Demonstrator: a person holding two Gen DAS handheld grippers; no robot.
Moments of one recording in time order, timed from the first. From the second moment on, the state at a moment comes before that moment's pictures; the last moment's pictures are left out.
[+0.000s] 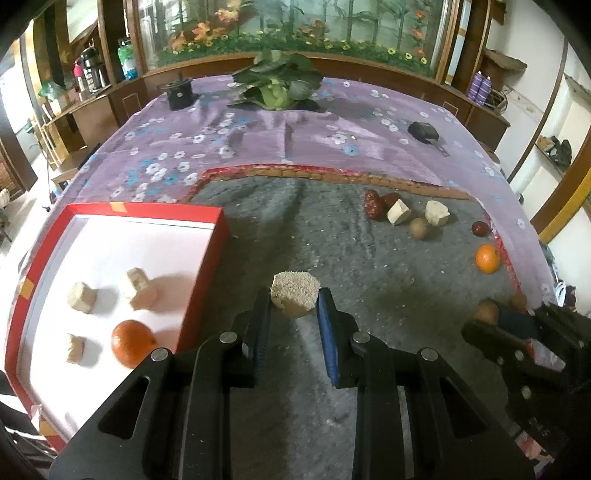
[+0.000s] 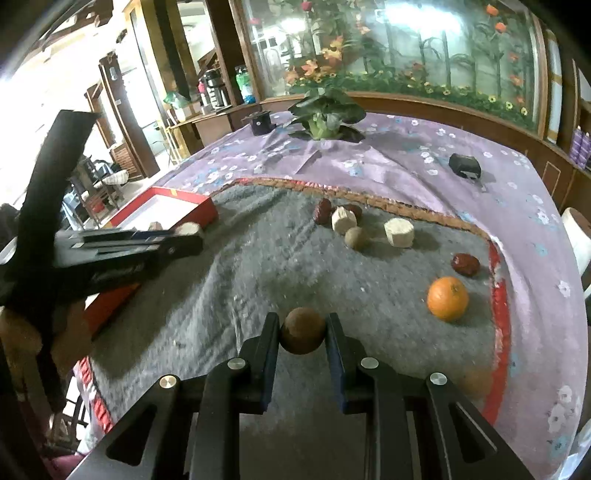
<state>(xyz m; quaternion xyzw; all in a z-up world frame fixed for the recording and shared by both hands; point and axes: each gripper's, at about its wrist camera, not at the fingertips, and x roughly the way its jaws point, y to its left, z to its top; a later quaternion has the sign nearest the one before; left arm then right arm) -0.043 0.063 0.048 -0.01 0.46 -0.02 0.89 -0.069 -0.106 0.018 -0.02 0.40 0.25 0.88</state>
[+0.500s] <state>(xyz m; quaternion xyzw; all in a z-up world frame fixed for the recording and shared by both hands) -0.058 0.090 0.064 -0.02 0.44 -0.01 0.90 -0.058 -0.059 0.030 -0.03 0.40 0.26 0.88</state>
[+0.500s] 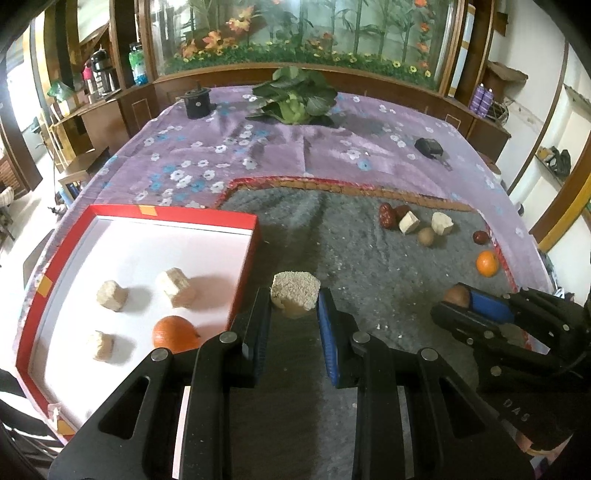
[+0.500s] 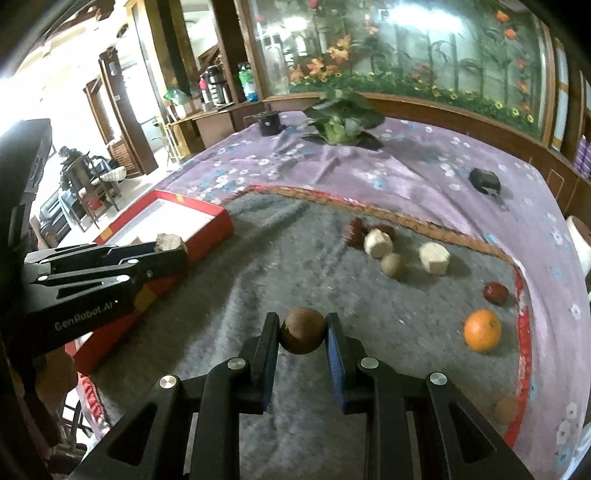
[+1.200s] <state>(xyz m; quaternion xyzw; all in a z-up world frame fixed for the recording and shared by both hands) -0.041 0.230 0.070 -0.10 0.44 0.10 0.89 -0.022 0.075 0.042 -0.09 0.39 0.37 0.84</state>
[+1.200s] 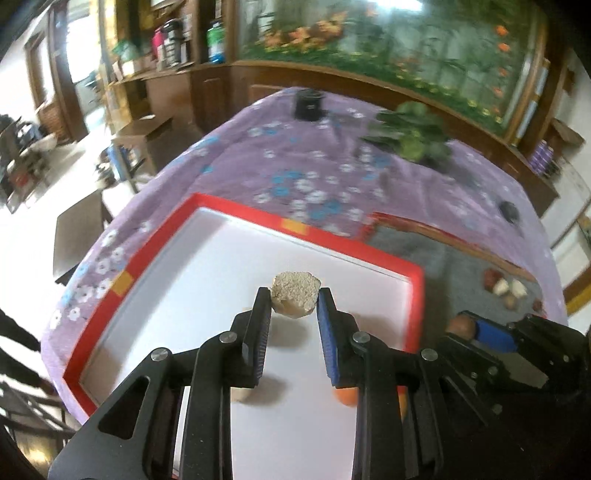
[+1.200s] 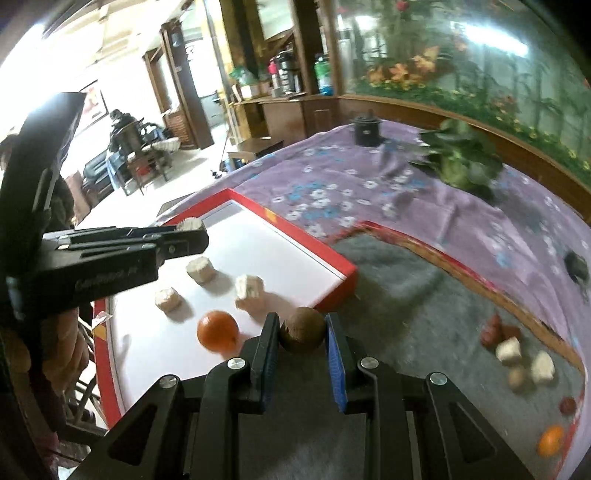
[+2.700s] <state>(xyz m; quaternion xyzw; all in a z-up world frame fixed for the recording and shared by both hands) -0.032 0.134 0.071 -0.08 0.45 0.06 0.89 -0.042 -0.062 0.035 -0.04 0.41 0.26 0.87</state>
